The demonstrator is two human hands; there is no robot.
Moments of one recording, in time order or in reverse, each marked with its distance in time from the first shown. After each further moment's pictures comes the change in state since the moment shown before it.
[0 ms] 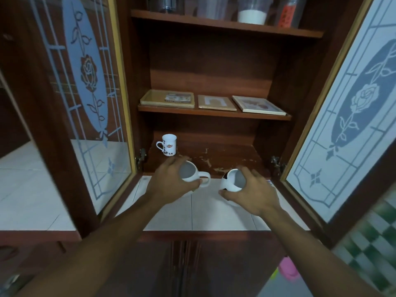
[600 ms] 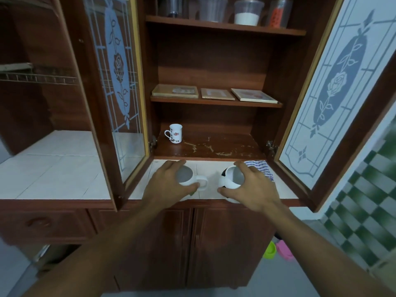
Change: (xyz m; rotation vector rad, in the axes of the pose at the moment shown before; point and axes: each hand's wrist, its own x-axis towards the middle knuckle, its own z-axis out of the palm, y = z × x) left_hand -0.115 0.019 -0.050 0.064 -0.048 -0.075; right_hand -0.119 -0.028 -0.019 -0.043 -0.010 -0.020
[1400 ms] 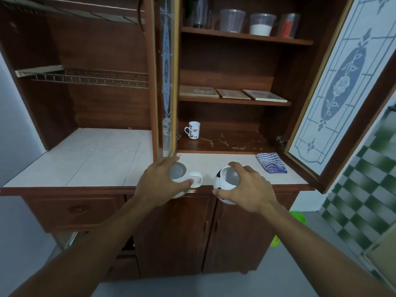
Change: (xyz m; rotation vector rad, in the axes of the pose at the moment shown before) left_hand -0.075 -0.081 -0.120 -0.001 0.002 0.032; right_hand -0.094 -0.128 0.013 0.000 0.021 -0.044
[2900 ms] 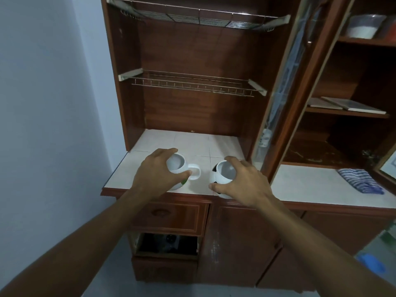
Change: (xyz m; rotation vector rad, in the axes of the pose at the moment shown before) left_hand 0.022 -0.264 -0.188 0.063 0.073 -0.081; right_hand 0.065 -0.307 0.103 0.039 -0.023 -0.123
